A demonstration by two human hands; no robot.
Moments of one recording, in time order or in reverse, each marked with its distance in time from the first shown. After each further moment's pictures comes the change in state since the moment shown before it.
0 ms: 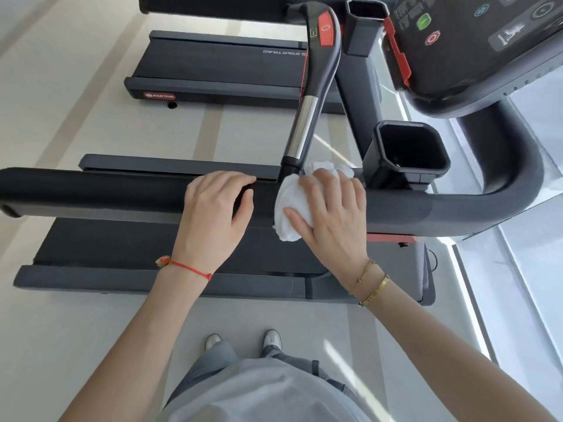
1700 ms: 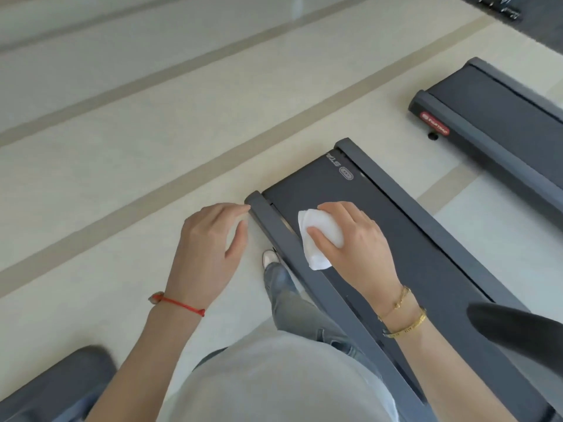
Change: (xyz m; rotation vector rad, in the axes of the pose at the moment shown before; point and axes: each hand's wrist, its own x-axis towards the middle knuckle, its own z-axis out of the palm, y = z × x) left_hand -0.247 -0.485 -0.303 0.200 0.324 -0.818; right_hand 0.184 -0.625 0.137 0.745 -0.566 -0.499
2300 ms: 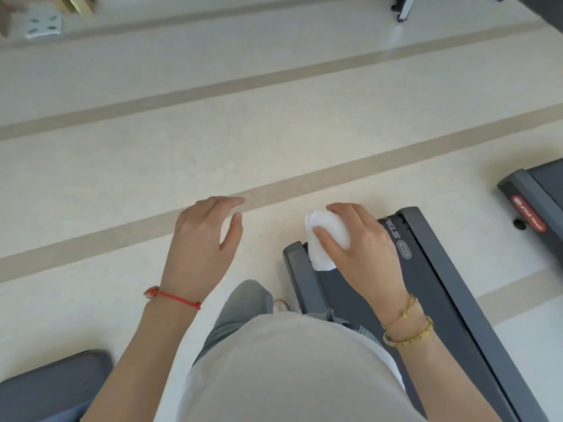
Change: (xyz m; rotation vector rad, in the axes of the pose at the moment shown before) left_hand 0.230 -0.147 -0.038 0.092 0.185 -0.299; right_hand 0.317 -0.062 0.078 0.112 -0.097 -0.209
